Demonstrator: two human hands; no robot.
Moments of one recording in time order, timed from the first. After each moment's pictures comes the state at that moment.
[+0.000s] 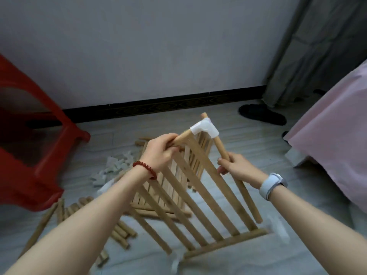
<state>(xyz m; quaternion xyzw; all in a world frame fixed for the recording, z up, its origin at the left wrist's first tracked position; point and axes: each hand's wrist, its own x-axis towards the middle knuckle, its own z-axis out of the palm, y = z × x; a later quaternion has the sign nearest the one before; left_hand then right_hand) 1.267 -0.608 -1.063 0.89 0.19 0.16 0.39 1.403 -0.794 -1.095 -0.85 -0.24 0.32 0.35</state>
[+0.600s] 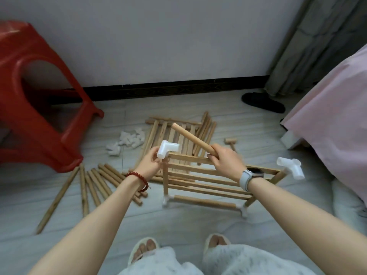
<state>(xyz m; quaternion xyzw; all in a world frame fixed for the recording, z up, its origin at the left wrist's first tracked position) 1.138 -0.650 -1.096 0.69 0.32 0.07 0.65 1.292 -0.815 -1.084 -0.88 -0.42 0.14 0.17</state>
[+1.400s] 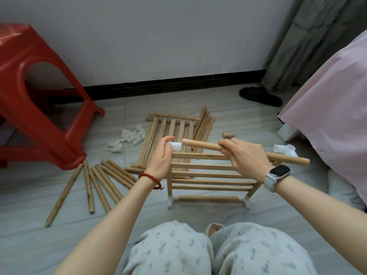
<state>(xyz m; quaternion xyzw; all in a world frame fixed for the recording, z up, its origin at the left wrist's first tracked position) 1.138 -0.684 -1.077 0.80 0.26 0.17 0.51 1.288 -0.870 -1.053 -0.86 -0.51 -0.06 0.06</state>
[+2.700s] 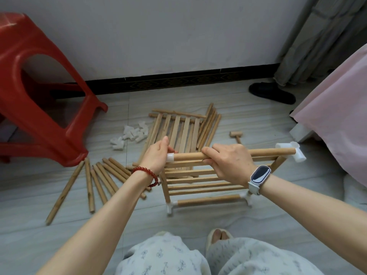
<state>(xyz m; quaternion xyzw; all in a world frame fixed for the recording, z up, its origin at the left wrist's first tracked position) 1.152 -0.664 -1.073 0.78 0.38 0.08 0.49 1.284 -0.825 -1.075 -0.74 -0.64 -0.17 0.13</state>
